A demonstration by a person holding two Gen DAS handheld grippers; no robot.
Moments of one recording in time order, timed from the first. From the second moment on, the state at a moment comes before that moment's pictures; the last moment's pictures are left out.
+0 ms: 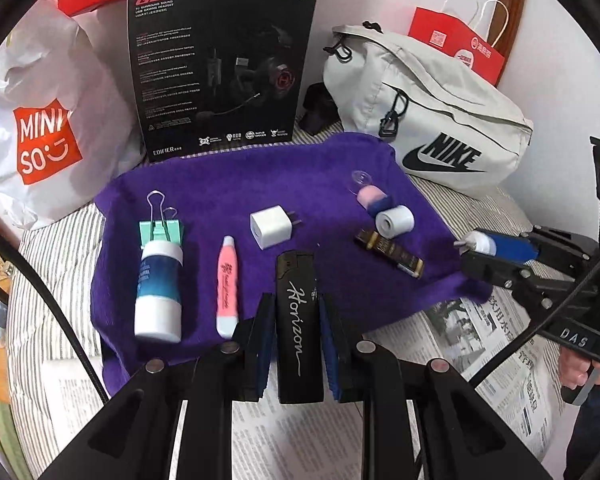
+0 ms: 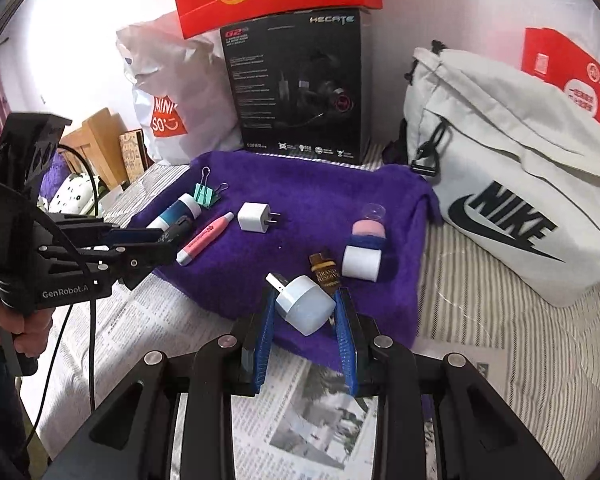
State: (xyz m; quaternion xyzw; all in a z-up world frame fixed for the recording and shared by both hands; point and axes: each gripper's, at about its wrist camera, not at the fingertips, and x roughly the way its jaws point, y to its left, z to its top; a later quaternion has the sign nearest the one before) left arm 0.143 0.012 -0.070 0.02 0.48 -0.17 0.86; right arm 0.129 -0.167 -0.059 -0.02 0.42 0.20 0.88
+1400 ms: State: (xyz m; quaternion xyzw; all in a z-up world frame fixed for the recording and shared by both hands) left arm 0.212 0.000 -0.134 0.05 0.54 -0.18 0.82; right arm 0.171 -0.151 -0.095 -0.02 0.47 0.21 0.86
